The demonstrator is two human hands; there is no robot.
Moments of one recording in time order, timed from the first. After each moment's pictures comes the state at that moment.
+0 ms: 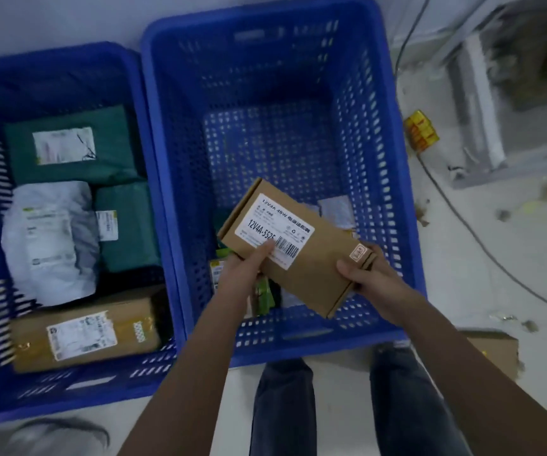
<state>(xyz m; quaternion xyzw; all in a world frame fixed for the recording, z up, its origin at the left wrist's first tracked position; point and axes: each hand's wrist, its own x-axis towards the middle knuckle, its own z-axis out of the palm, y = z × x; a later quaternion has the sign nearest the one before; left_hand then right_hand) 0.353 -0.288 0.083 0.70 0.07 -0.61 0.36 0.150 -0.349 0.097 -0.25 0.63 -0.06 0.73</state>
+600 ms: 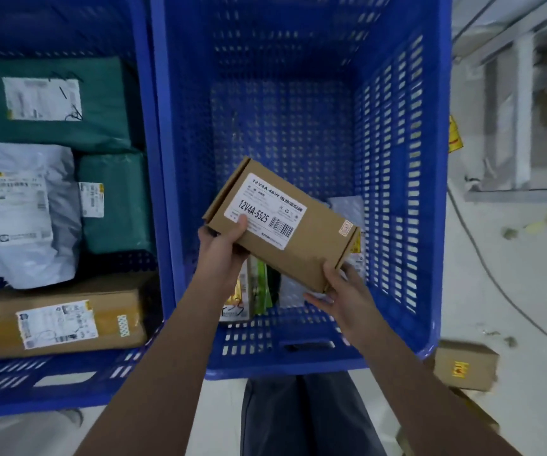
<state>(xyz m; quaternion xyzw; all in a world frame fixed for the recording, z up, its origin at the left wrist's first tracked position) 0.401 -0.305 0.040 0.61 0.21 -0.58 0.50 0.203 -0.330 0.054 -0.12 0.67 -0.11 0.72</state>
